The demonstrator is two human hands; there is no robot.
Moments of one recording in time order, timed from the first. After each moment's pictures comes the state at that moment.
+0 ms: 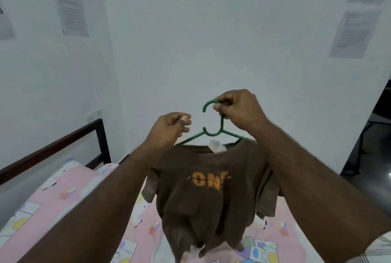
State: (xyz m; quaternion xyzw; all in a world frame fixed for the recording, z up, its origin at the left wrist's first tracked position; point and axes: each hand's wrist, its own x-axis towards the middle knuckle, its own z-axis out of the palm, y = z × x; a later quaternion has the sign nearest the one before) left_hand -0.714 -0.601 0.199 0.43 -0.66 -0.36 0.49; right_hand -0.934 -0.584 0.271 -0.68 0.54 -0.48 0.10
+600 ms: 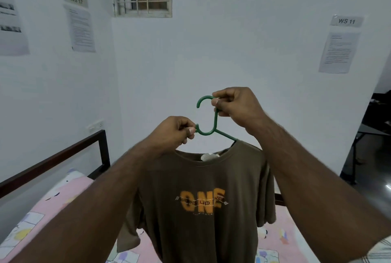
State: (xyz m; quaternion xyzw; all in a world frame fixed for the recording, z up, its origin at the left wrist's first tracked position) left_hand -0.686 -0.553 0.244 0.42 -0.76 -0.29 0.39; right_hand -0.896 -0.535 0.306 -0.66 0.49 -0.53 0.20
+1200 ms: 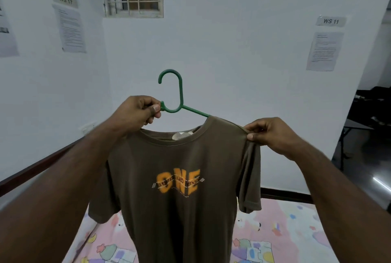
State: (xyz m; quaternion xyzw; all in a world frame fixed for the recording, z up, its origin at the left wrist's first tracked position) left_hand -0.629 -0.542 0.283 0.43 -0.74 -0.24 0.46; right_hand -1.004 -0.485 0.247 -0.68 0.55 -0.43 0.23
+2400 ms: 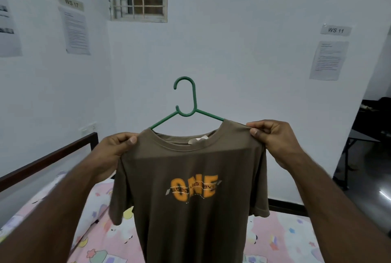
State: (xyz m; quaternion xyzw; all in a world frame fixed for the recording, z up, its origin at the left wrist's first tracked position) left_hand -0.603 -0.546 0.199 0.38 -0.55 -0.51 0.53; right_hand -1.019 -0.498 0.250 -0.61 0.48 -0.59 0.23
